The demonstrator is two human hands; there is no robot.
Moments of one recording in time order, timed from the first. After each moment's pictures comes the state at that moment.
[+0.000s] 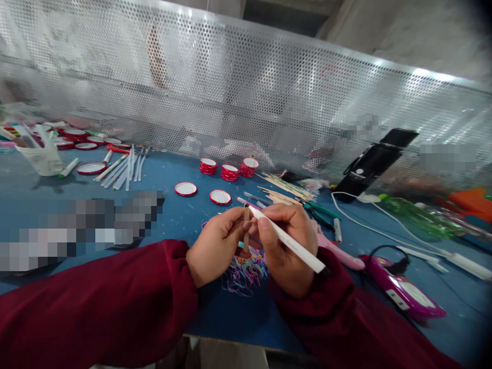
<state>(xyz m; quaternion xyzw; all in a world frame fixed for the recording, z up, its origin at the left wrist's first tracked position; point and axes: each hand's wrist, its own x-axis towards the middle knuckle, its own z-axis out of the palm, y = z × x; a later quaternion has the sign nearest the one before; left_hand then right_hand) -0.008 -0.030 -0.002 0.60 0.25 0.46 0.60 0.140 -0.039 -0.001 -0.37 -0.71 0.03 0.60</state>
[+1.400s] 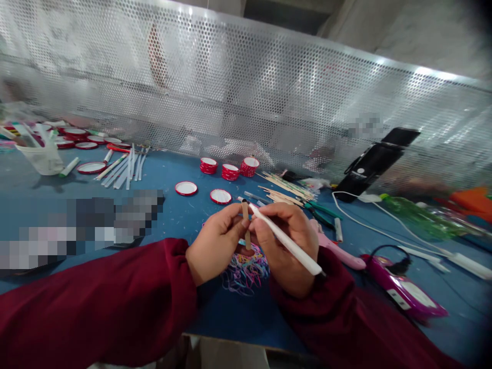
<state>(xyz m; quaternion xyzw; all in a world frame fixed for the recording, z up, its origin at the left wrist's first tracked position) -0.007 -0.031 0.002 0.54 0.24 0.48 0.65 0.138 -0.042 -0.002 -0.38 -0.71 0.07 0.59</state>
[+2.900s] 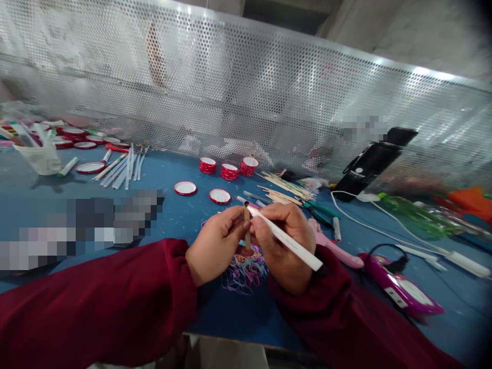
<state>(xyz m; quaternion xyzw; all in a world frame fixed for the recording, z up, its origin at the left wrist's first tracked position) -0.007 -0.031 -0.003 0.58 0.26 0.46 0.62 0.141 -0.038 -0.002 -0.38 -0.72 0.04 0.59</state>
